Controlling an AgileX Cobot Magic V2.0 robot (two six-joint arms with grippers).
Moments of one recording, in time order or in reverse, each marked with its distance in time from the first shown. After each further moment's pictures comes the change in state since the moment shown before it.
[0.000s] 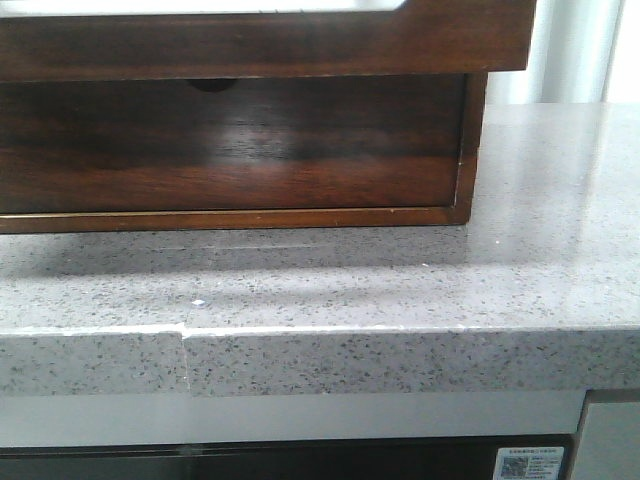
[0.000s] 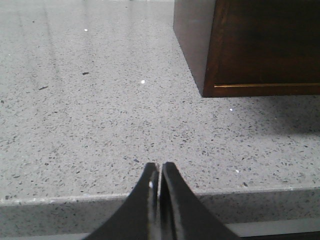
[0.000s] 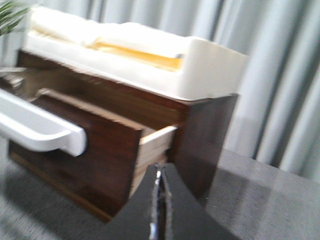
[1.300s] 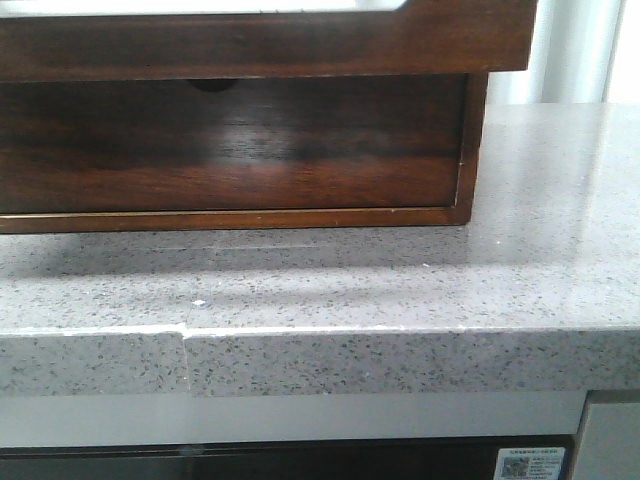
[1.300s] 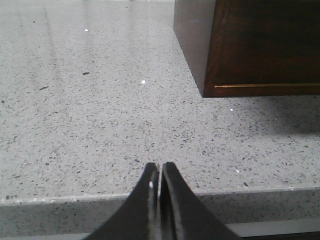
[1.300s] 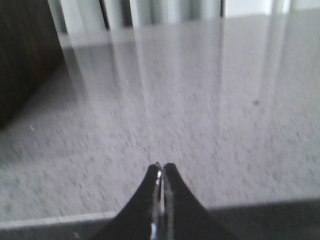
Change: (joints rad) left arm 0.000 0.000 0.000 0.000 0.000 0.000; right arm -0.524 -0.270 0.299 -0.262 0.323 0.530
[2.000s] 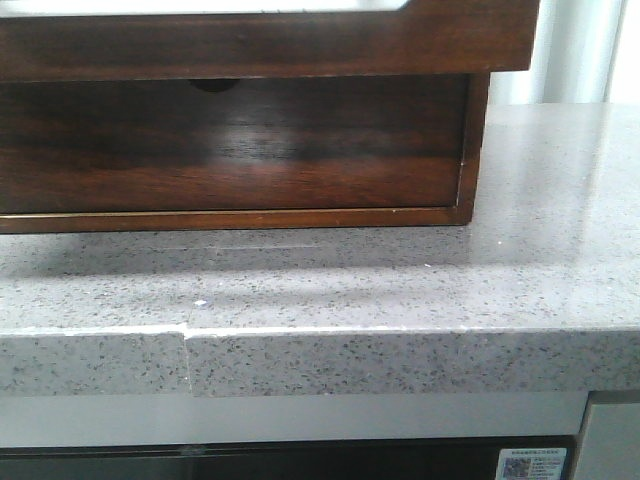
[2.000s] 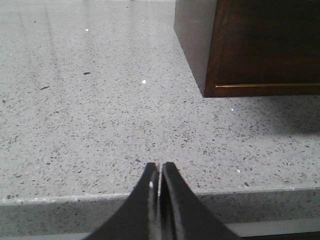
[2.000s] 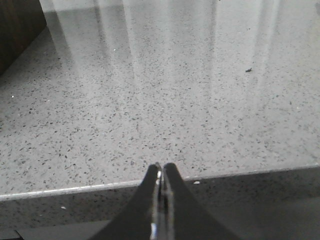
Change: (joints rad) left arm 0.000 0.000 0.000 0.000 0.000 0.000; right arm 0.000 0.000 0.000 -0.002 0.062 -0.008
